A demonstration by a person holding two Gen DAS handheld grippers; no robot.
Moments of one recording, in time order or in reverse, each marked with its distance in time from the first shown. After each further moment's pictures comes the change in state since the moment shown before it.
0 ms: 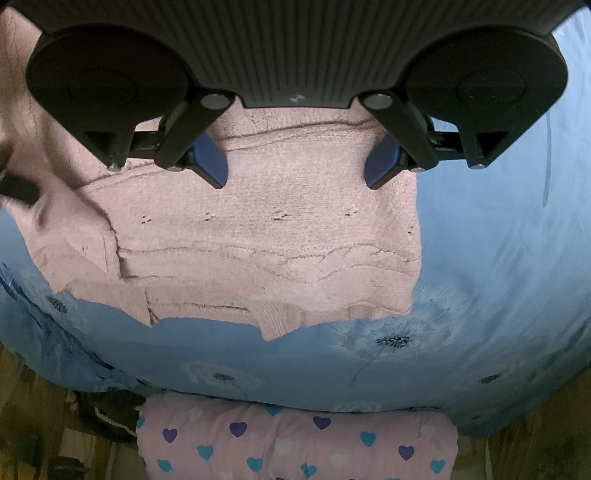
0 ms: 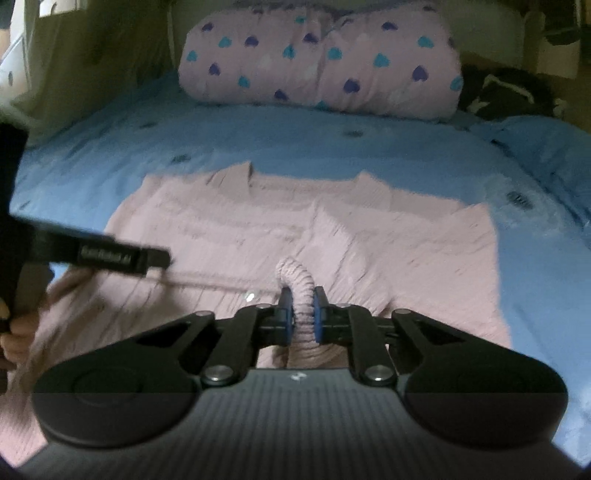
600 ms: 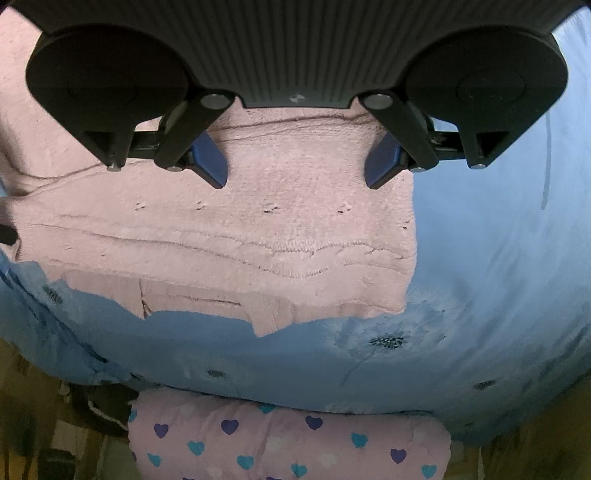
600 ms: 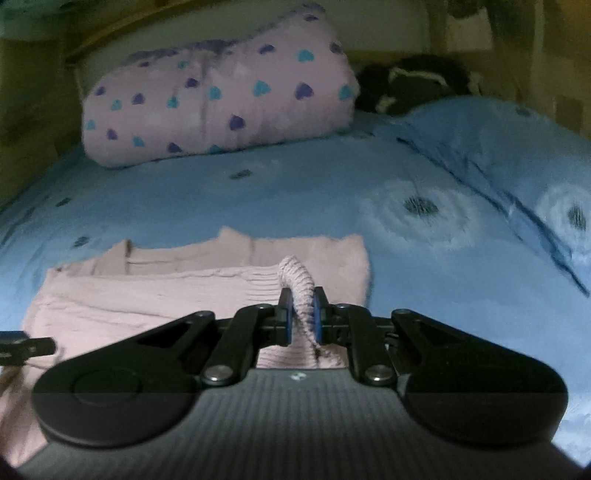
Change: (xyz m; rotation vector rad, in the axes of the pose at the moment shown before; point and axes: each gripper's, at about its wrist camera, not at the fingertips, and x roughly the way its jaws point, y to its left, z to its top) left arm 0.003 0.004 0.005 -0.022 0.005 0.006; right arm 0.015 -0.118 0.022 0.232 -0.067 -0.157
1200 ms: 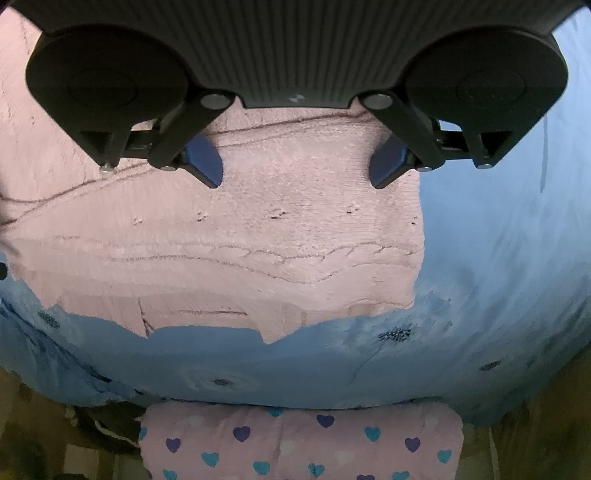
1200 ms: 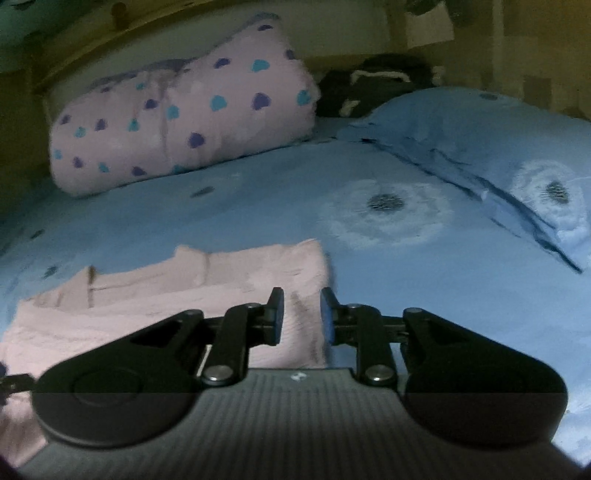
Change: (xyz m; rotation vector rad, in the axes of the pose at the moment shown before) left arm 0.007 -0.014 -0.007 0.091 -0.011 0.044; right arm 0.009 -0.024 -0.009 0.082 -0.059 -0.039
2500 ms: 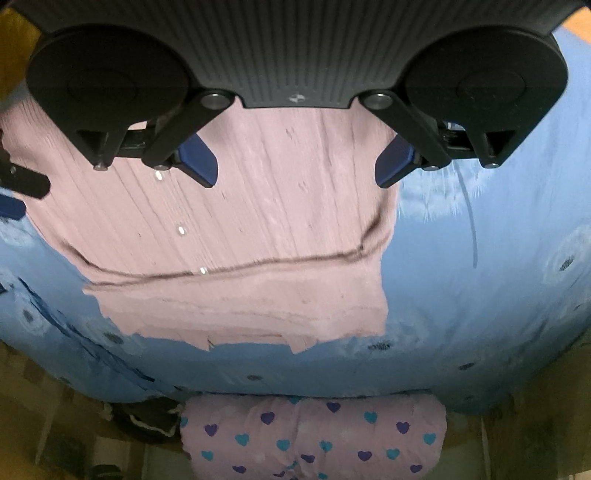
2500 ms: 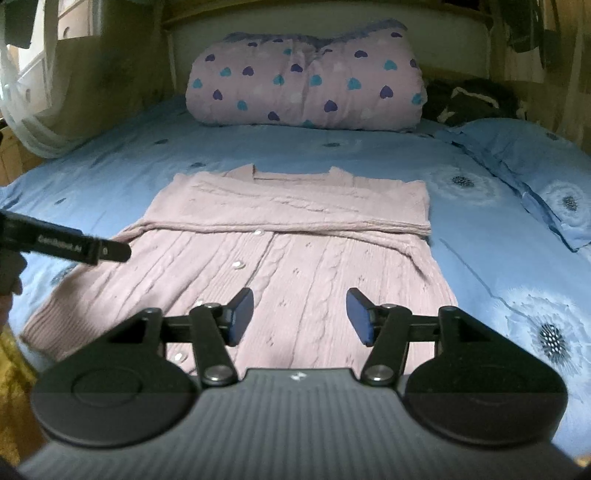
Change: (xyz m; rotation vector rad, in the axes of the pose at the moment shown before) left arm -0.168 -0.009 -0.099 0.005 -0.026 -0.043; right arm -0.187 0.072 -0.098 -0.278 0.061 0.200
